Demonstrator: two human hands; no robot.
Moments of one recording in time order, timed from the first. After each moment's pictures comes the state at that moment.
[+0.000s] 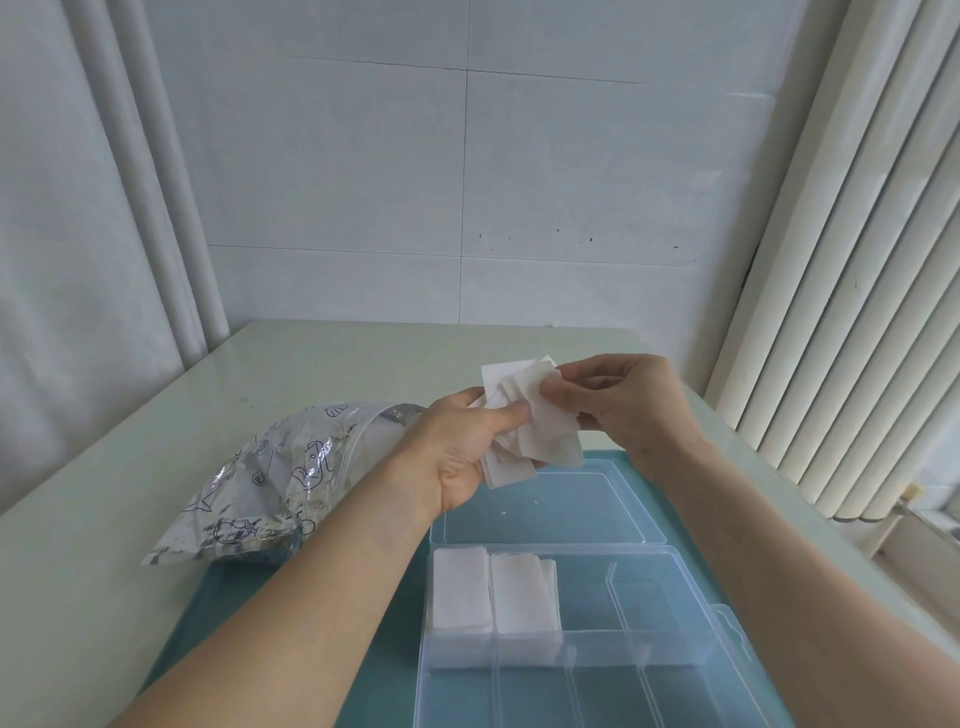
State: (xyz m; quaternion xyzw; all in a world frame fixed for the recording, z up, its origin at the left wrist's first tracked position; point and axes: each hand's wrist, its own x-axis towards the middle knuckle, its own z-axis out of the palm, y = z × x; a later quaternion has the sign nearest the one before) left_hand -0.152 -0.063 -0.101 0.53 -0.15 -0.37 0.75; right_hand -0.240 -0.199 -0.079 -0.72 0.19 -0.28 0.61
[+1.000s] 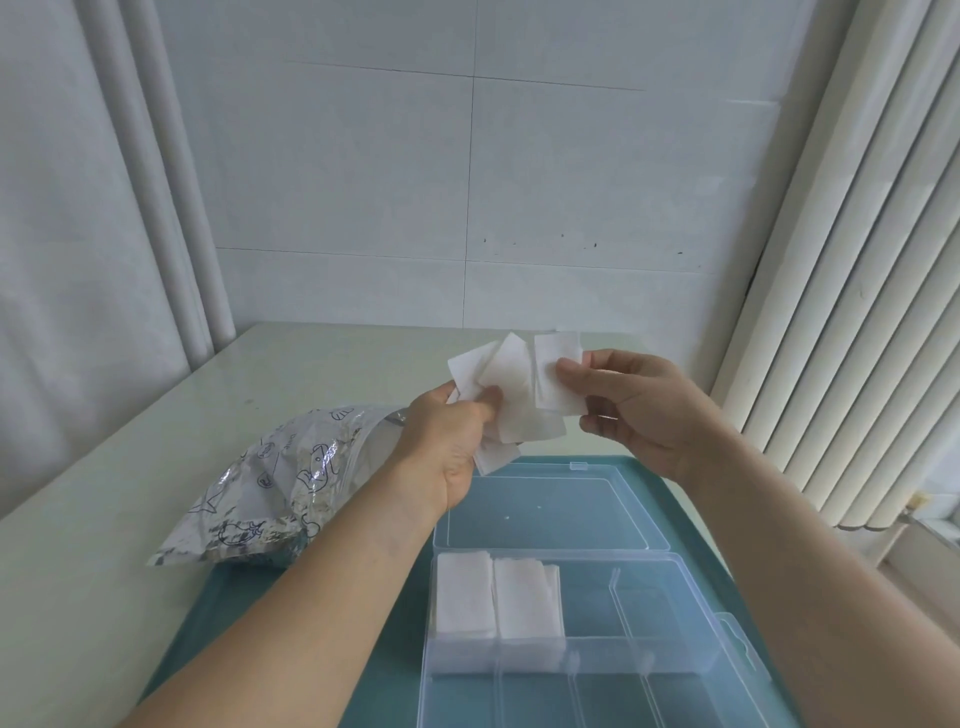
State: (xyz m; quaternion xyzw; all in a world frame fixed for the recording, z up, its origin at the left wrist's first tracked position) left_hand -0.143 -0.065 -0.104 0.56 -0.10 -0.23 0.79; right_hand -0.243 -0.206 -0.065 -0.66 0.17 -0.18 0.71
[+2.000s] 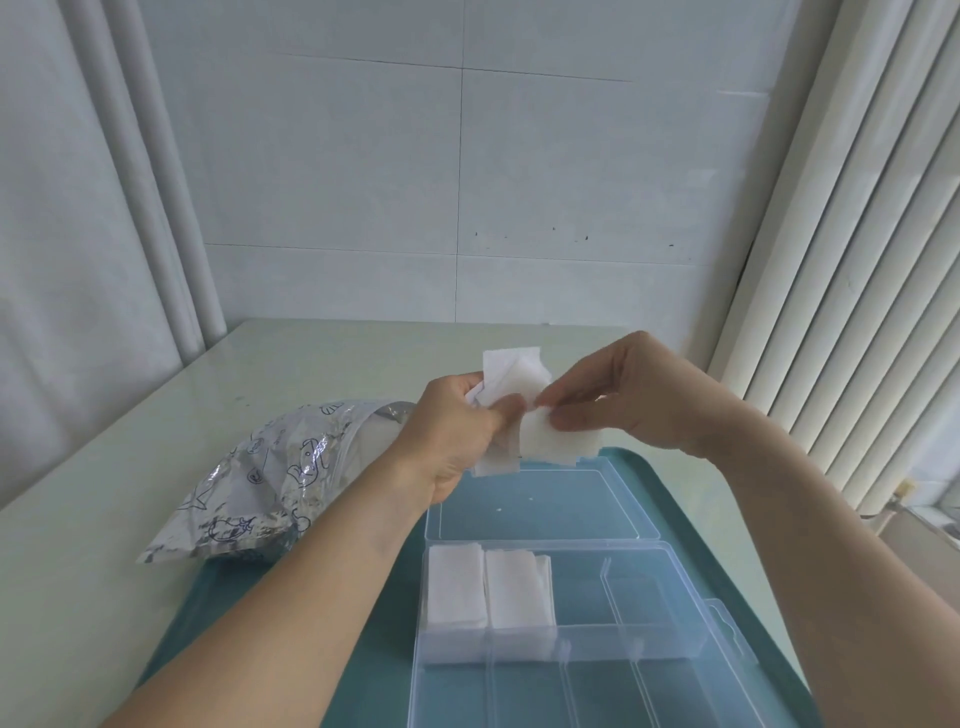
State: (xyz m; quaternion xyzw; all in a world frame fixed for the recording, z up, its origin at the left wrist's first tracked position) left_hand -0.150 -0.061 -0.103 0.65 -0.26 -0.20 0.68; right_hand -0.263 -0.209 -0.046 -0.89 0.08 -0.13 0.42
